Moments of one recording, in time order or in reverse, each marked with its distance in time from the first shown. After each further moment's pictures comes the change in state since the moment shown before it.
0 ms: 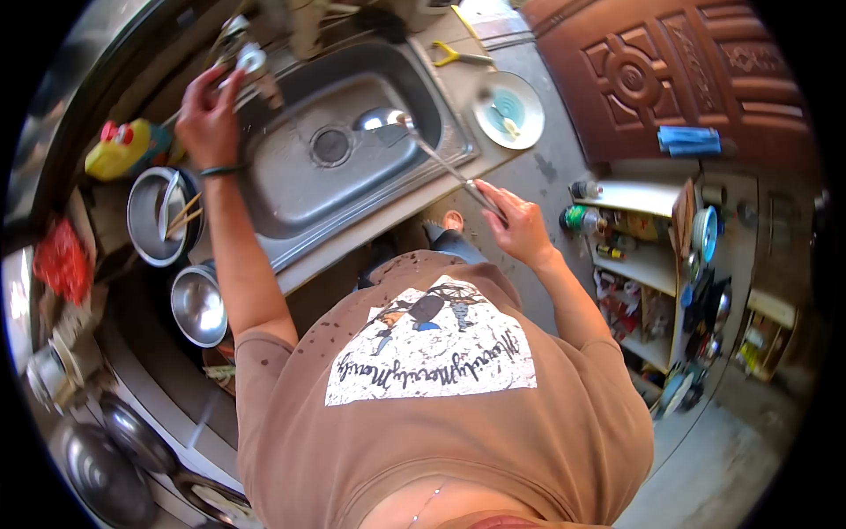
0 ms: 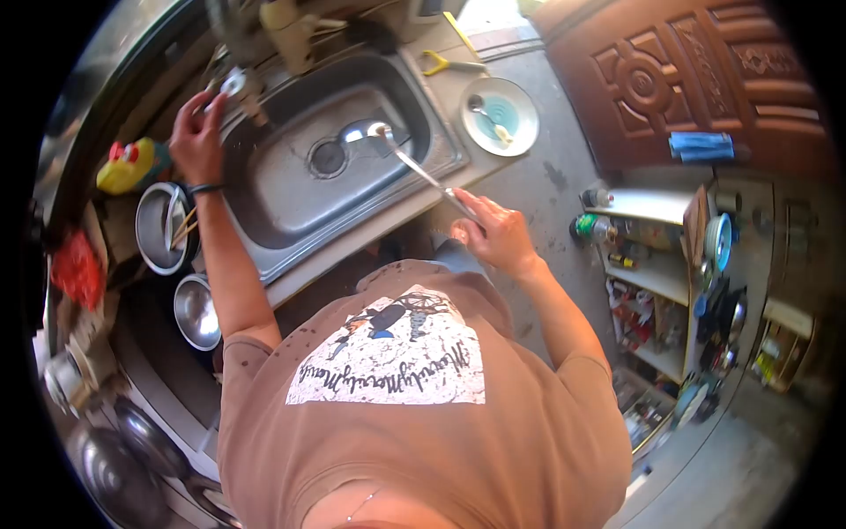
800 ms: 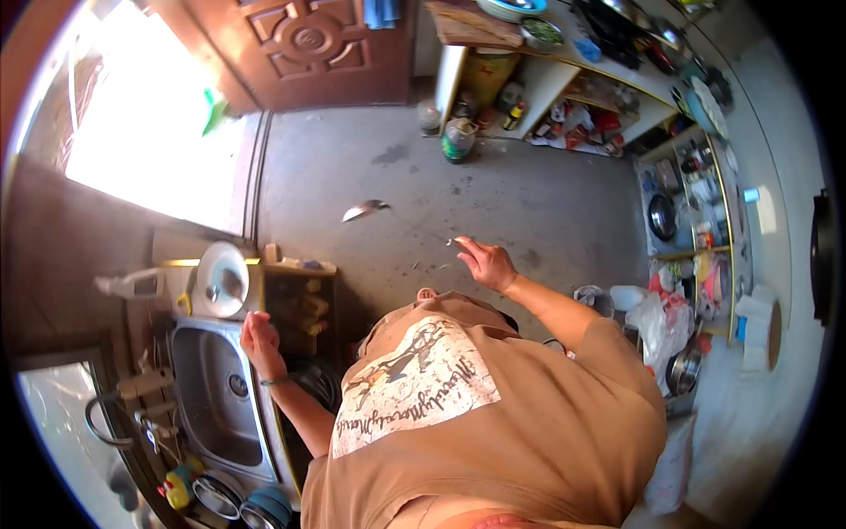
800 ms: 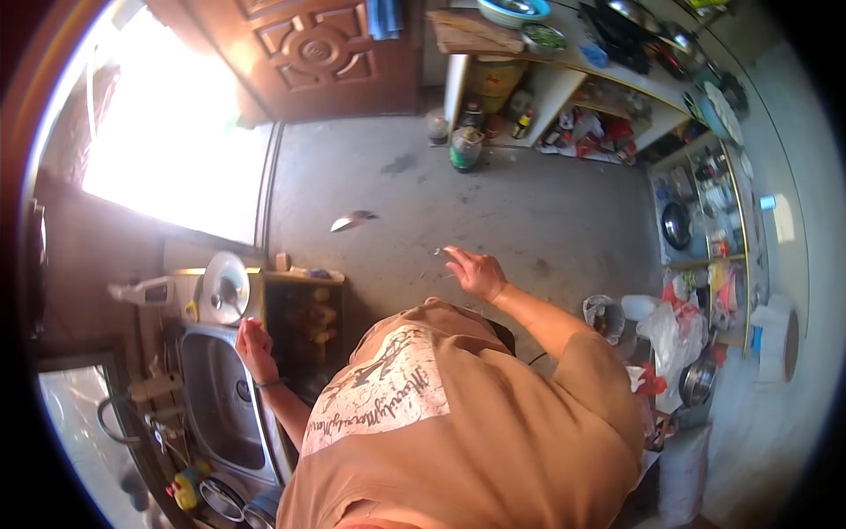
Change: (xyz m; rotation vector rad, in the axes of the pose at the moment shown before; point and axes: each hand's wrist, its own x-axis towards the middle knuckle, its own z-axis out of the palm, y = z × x) left_hand -0.359 0.258 0.218 -0.630 -1.060 -0.379; right_hand -0.443 0.219 -0.079 -0.067 0.584 0.859
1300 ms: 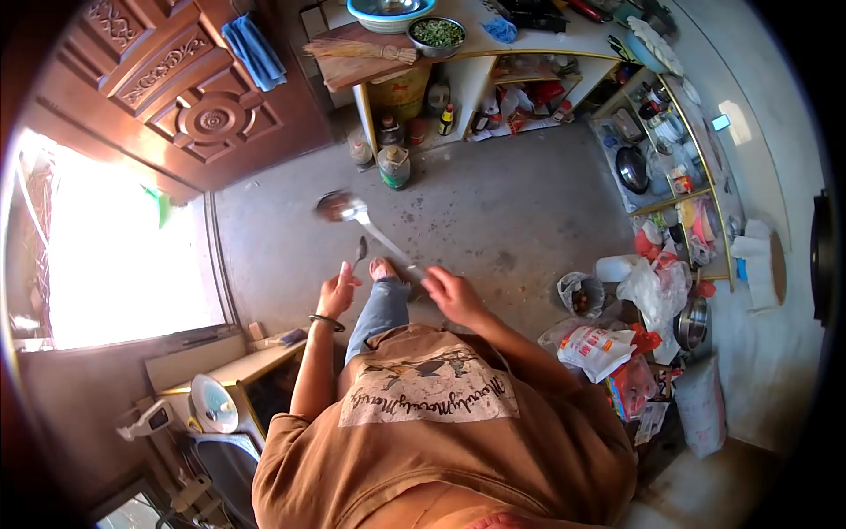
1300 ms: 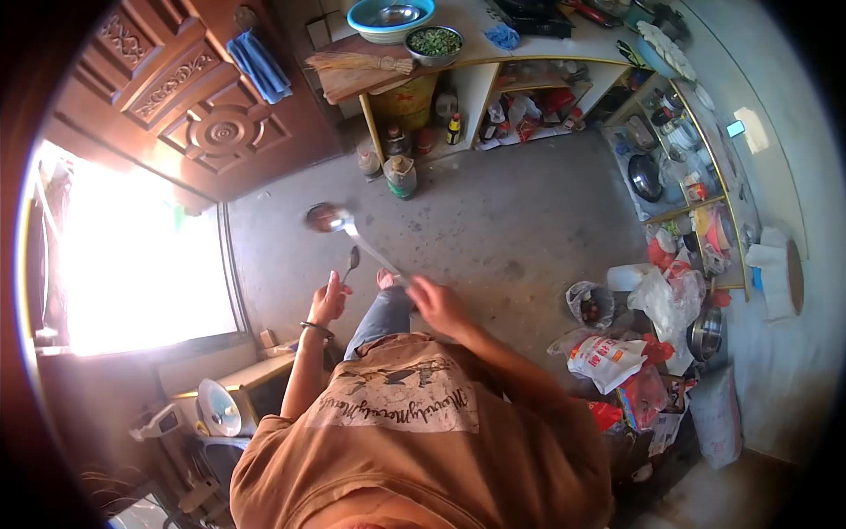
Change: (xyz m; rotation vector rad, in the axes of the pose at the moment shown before) left_hand 0.099 -0.107 0.379 0.532 -0.848 -0.443; right_hand 0.047 0.078 -0.078 0.488 0.285 0.358
